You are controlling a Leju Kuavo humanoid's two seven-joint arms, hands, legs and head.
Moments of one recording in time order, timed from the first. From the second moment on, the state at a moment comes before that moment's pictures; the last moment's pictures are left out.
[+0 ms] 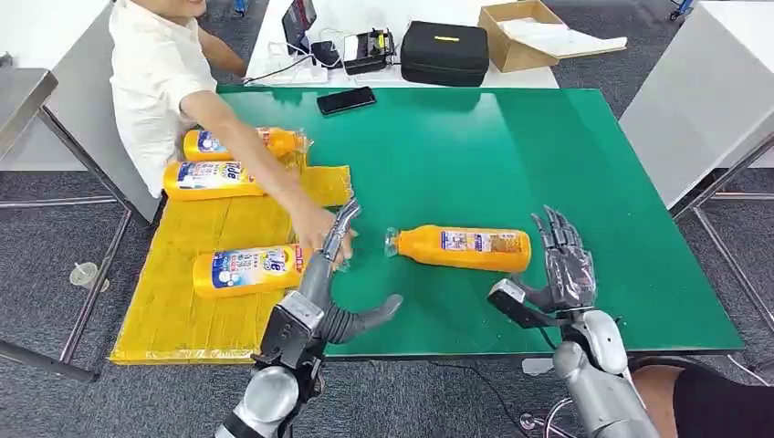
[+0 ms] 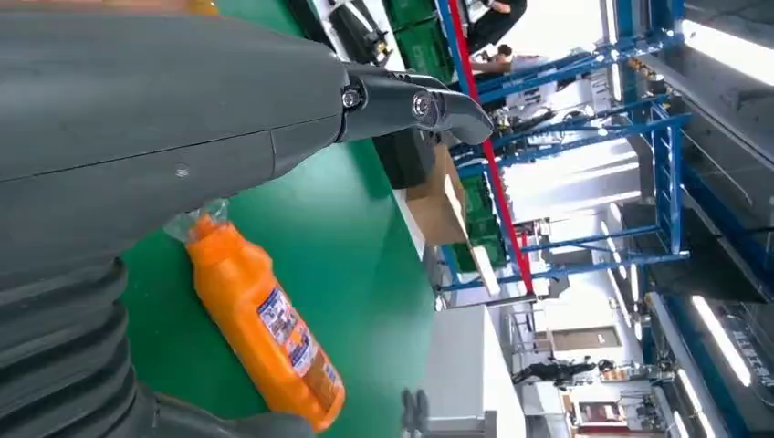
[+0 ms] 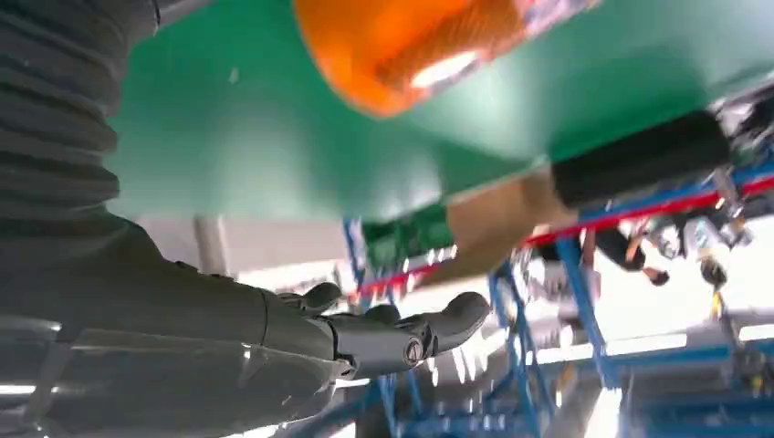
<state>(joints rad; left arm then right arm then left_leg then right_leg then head) -0.21 -0.24 -0.64 -1.34 -0.14 0.22 -0.40 -0.19 -0.23 0.13 -1.04 0.96 -0.43 -0.46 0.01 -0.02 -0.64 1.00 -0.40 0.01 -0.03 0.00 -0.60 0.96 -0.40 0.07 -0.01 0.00</state>
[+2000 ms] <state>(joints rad) -0.25 -0.26 -0.68 -1.31 -0.08 0.18 -0.37 -0.50 -0.19 0.31 -0.53 1.02 -0.39 -0.41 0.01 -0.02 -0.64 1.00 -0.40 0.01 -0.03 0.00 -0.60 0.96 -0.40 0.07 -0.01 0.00</state>
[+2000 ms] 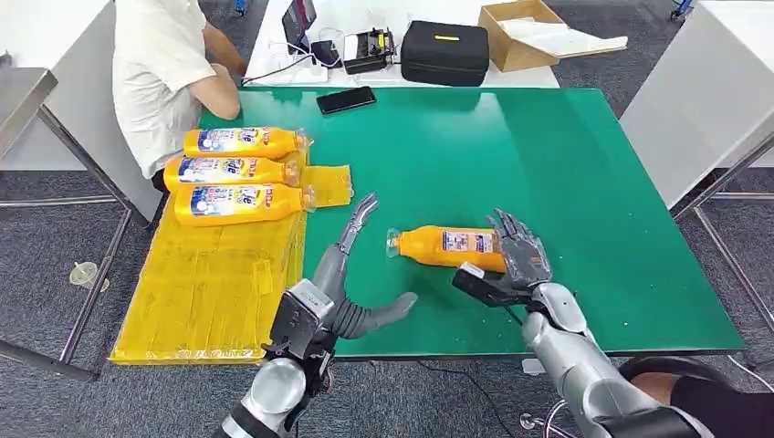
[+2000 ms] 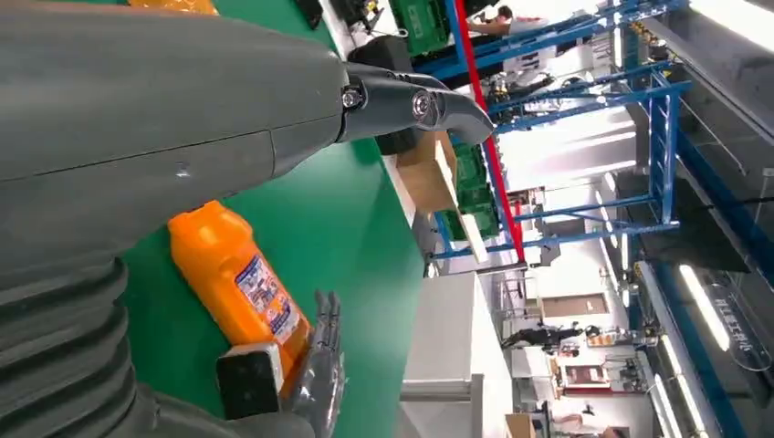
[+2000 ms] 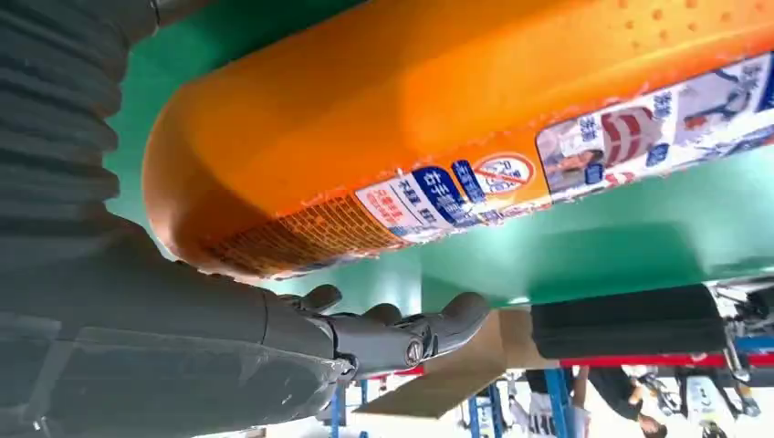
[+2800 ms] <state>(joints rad) -0.26 -0.26 -0.68 -1.31 -0.08 0.20 -0.37 -0.57 -0.19 0.39 -0.49 1.13 -0.38 -0.34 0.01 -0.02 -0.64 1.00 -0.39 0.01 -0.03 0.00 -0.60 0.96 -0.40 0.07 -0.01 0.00</state>
